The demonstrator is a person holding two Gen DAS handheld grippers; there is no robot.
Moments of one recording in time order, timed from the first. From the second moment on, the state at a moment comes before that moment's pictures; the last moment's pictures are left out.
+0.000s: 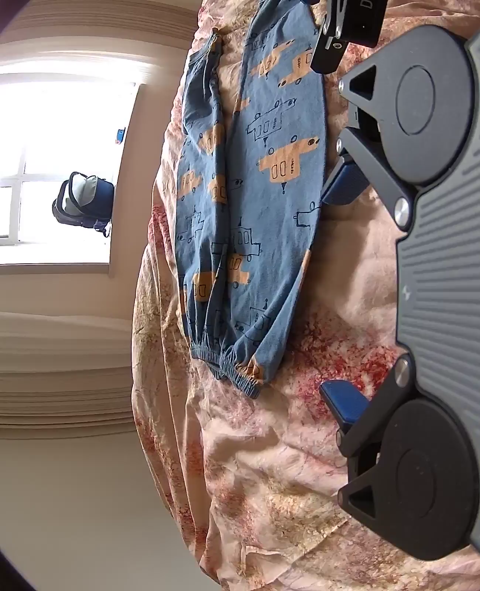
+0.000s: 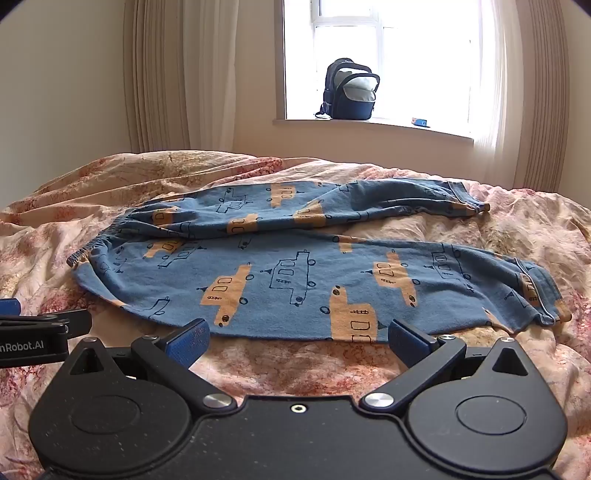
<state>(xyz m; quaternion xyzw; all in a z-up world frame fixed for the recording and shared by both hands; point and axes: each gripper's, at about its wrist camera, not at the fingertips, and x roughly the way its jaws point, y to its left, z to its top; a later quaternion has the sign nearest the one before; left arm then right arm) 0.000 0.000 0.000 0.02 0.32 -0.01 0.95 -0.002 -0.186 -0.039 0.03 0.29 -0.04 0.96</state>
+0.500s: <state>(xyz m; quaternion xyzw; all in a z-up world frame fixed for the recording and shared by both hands) 0.001 0.000 -0.001 0.02 0.32 -0.01 0.95 -0.001 -0.186 -0.039 0.03 0.29 -0.04 0.96</state>
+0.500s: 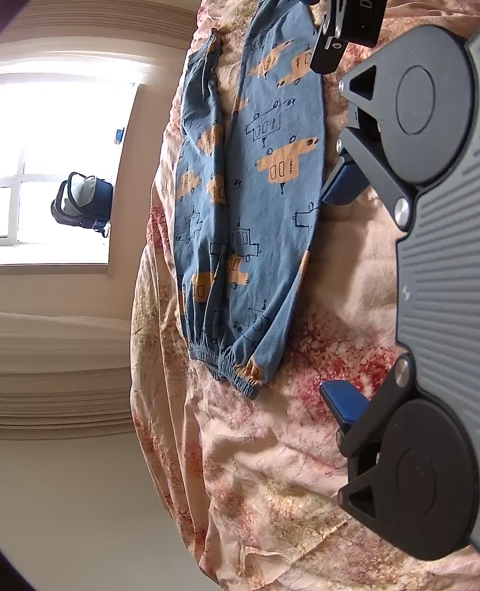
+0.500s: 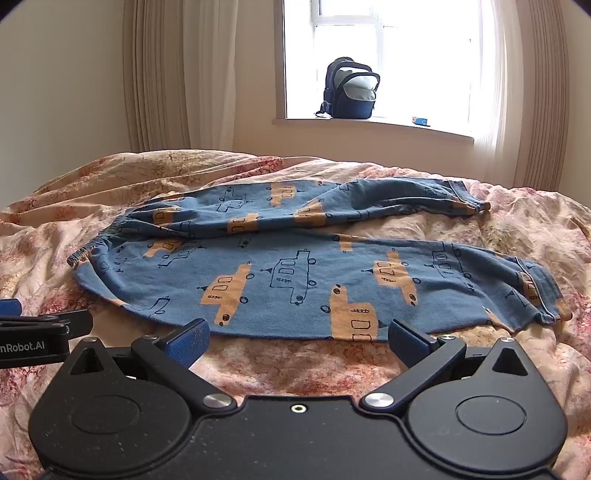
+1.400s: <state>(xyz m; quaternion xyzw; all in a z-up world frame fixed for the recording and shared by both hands) 0.000 0.001 -0.002 0.02 0.32 -0.01 0.95 -0.001 -0.186 -0.040 0.04 0.29 -0.04 0.96</state>
